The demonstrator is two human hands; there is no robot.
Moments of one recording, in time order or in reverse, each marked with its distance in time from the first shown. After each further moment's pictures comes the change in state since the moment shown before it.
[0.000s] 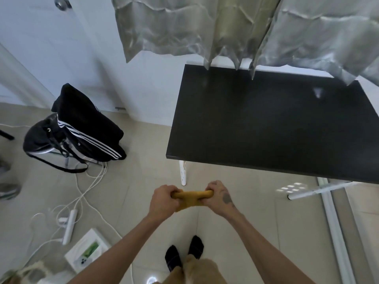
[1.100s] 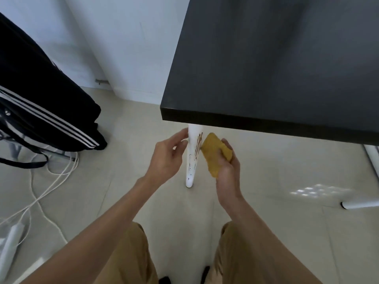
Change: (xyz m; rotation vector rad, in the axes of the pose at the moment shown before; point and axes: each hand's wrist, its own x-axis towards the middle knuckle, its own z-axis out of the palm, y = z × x) left_hand 0.278 -0.157 0.132 -0.209 0.203 0.472; right_hand 0.245 0.078 0.185 1.108 0.347 -0.034
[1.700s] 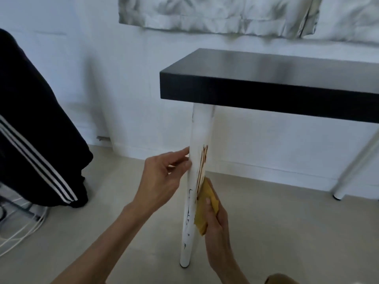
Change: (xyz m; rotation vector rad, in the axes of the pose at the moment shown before) left_hand 0.025 -0.058 0.033 -0.215 0.276 0.309; right_hand 0.055 0.126 -0.001 -0.053 -0.332 -0.509
